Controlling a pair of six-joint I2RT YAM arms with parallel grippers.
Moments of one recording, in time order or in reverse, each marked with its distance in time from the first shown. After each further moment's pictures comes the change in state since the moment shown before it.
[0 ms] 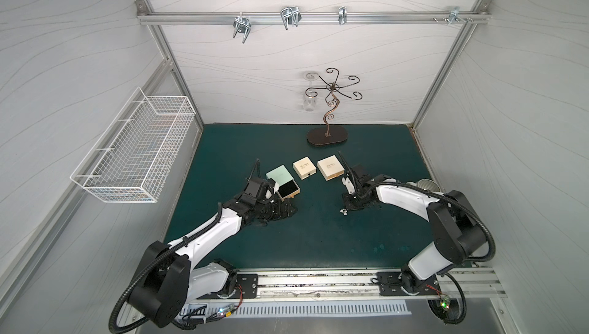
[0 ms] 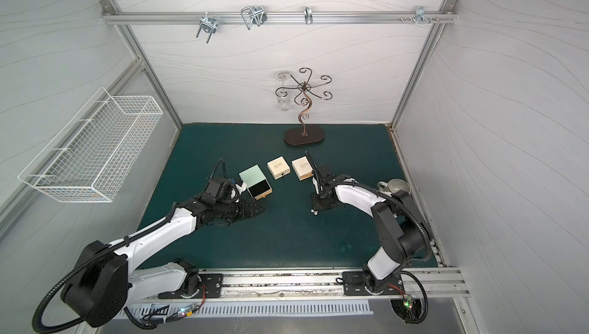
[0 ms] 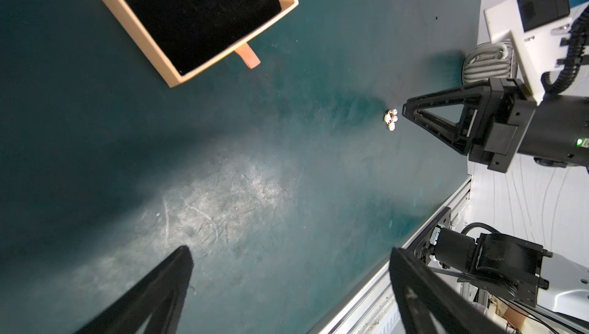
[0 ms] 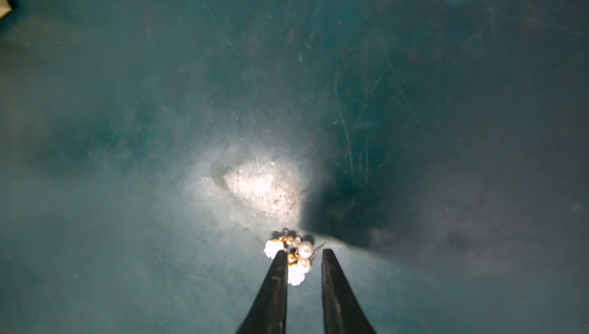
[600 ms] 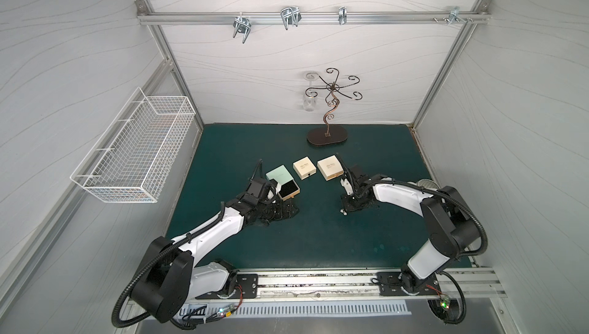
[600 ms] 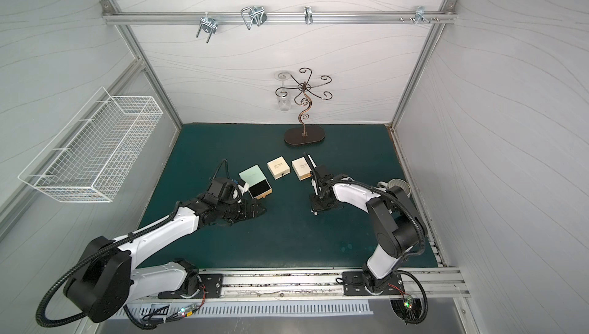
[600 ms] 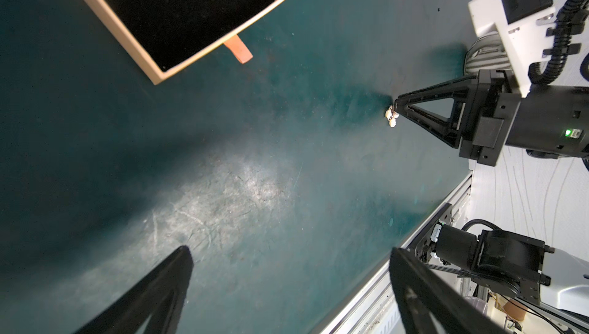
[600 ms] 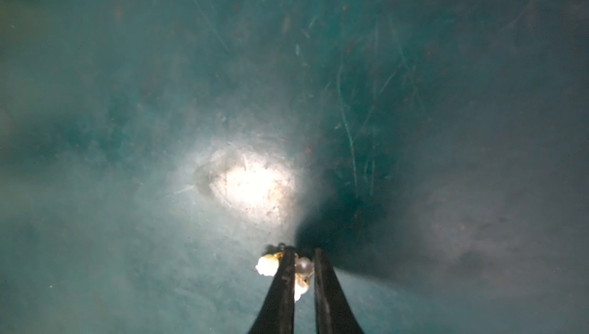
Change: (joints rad) left arm -0.016 0.028 0.000 0.023 0.003 -0.004; right arm 0.002 0.045 0.006 0.002 0.000 -0.015
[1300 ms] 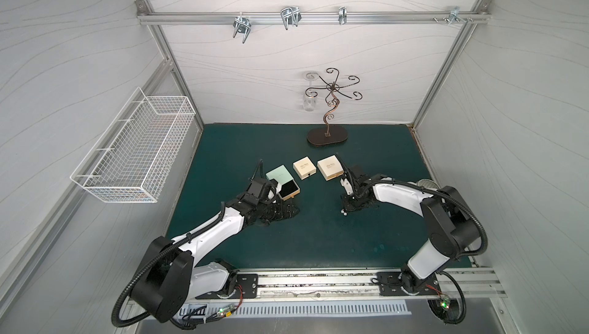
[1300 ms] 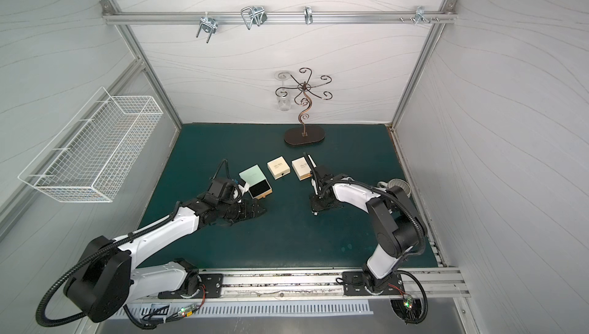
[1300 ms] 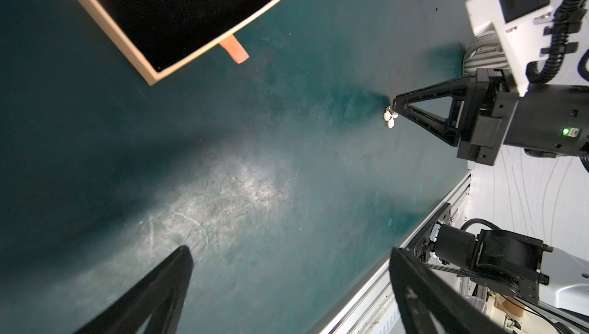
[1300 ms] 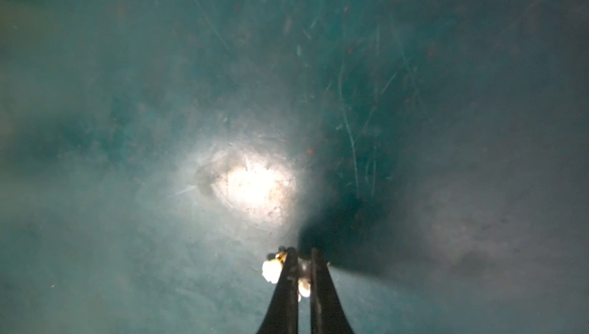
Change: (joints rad) left arm -0.005 0.000 0.000 0.005 0.000 -0.011; right arm 0.000 -0.013 0.005 -0.006 -0.002 0.001
